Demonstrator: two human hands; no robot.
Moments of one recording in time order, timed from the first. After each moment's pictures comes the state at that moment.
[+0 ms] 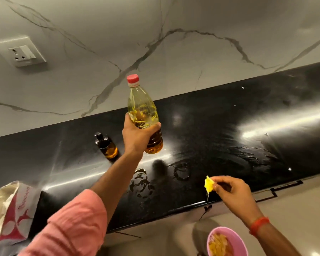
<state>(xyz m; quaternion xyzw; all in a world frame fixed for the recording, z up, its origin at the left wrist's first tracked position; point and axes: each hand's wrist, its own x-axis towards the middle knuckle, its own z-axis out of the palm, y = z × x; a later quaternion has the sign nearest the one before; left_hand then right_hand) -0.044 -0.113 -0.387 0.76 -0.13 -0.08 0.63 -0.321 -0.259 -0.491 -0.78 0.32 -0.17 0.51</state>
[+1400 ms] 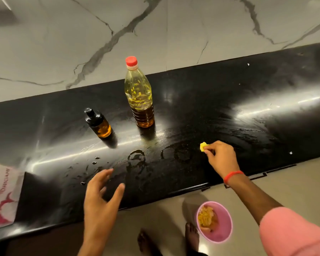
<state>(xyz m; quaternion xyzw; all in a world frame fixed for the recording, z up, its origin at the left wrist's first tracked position) -0.149 0.072 -0.479 0.84 -0.08 -0.09 0.53 -0.246 -0.284 -0.522 -0.90 0.34 -0.11 0.26</state>
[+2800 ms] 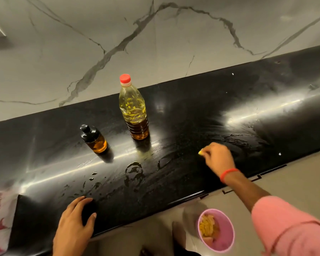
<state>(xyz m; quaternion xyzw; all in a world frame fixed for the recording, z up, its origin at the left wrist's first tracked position) -0.092 0.136 -0.501 0.96 -0.13 -0.15 0.17 -0.237 -0.291 -0.494 -0.92 0.36 -0.03 0.18</state>
